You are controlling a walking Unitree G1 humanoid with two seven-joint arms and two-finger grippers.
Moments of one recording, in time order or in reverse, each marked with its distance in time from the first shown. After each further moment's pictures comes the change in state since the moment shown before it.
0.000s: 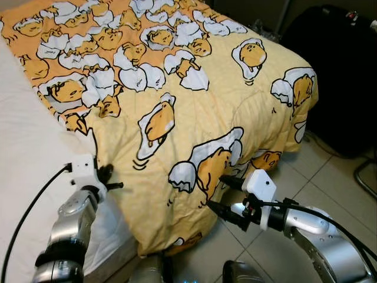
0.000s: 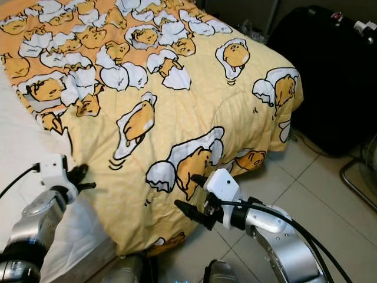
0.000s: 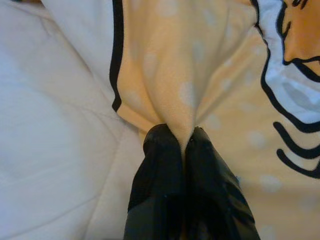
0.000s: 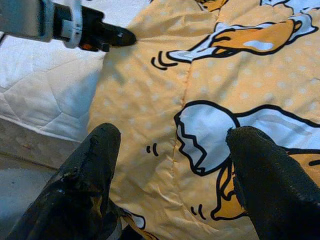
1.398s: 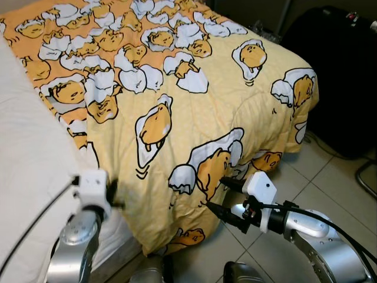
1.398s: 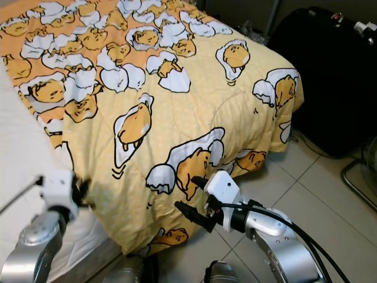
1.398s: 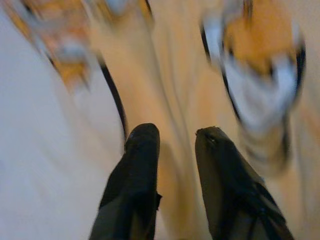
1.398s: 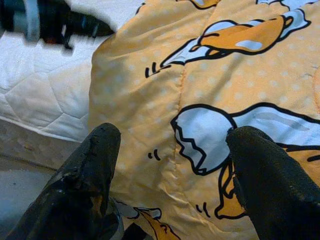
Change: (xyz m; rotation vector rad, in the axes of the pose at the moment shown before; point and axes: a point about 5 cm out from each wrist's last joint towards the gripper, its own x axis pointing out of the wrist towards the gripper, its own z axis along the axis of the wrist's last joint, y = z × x) left arm -0.048 -0.031 0.018 0.215 -0.135 0.049; right arm -0.001 0.003 -0.003 0.013 0.000 -0.009
